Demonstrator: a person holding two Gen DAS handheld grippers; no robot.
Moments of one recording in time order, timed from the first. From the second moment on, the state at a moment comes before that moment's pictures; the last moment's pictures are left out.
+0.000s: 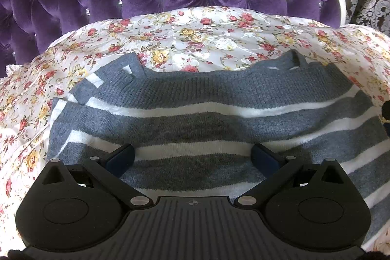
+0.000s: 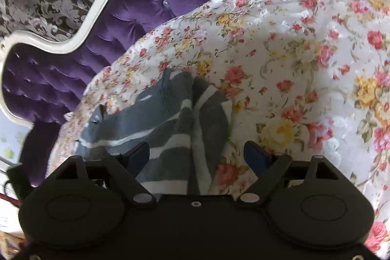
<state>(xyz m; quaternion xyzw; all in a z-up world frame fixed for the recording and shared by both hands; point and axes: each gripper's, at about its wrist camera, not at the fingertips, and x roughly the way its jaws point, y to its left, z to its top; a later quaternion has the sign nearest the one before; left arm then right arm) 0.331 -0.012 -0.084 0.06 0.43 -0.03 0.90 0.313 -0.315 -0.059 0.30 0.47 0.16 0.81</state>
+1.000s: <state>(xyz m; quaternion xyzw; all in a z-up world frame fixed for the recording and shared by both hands) 0.357 -0.012 -0.049 0.02 0.46 -0.05 0.89 0.319 -0.292 -0.056 0.28 0.48 0.18 0.81</state>
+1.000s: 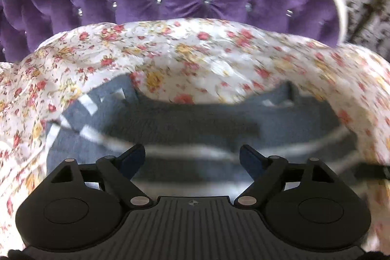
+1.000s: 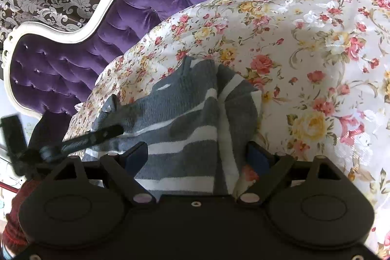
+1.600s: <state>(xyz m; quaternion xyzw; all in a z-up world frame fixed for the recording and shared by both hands) 0.307 -0.017 -0.079 0.07 0.45 -0.05 0.89 0.315 -0.301 -0.068 0.35 0.49 0.23 0.76</state>
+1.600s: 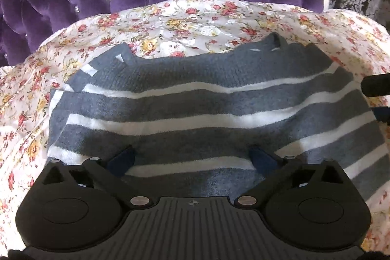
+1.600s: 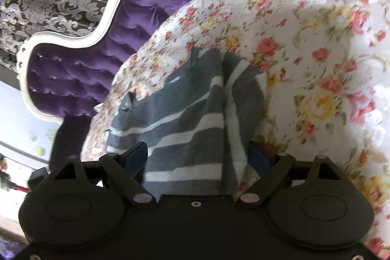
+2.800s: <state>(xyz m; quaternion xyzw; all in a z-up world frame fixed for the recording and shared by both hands) 0.304 -0.002 -0.068 0.04 0.44 -0.07 0.90 0.324 -0.264 -0.077 0.38 0.47 0.25 0.76</state>
